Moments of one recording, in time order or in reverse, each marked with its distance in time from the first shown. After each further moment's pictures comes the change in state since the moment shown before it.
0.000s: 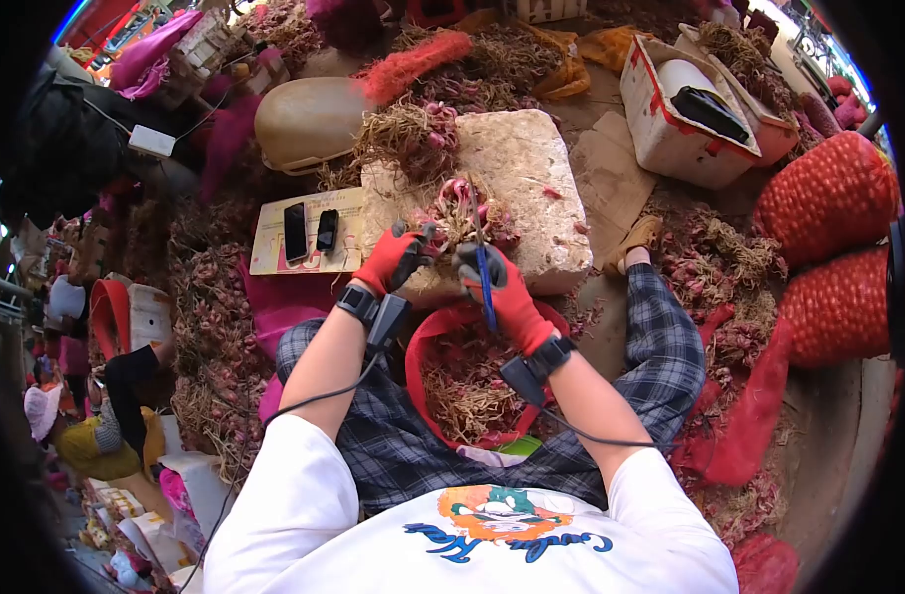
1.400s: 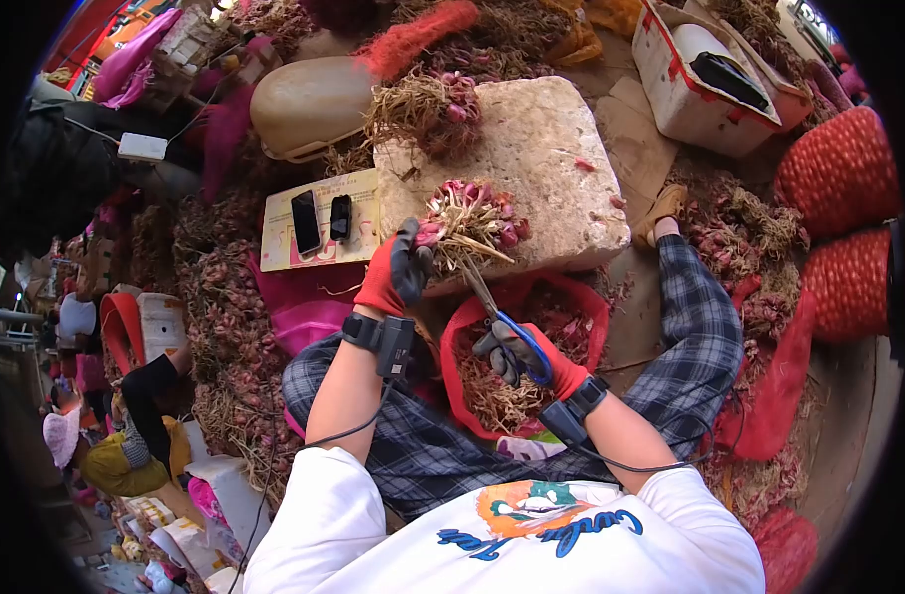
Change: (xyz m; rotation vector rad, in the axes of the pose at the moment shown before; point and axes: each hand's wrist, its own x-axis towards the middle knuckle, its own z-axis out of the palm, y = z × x) left_hand -0.021 -0.014 -0.031 -0.633 0.123 -0.135; right_hand -0.071 0.012 0.024 0.243 -0.182 0.760
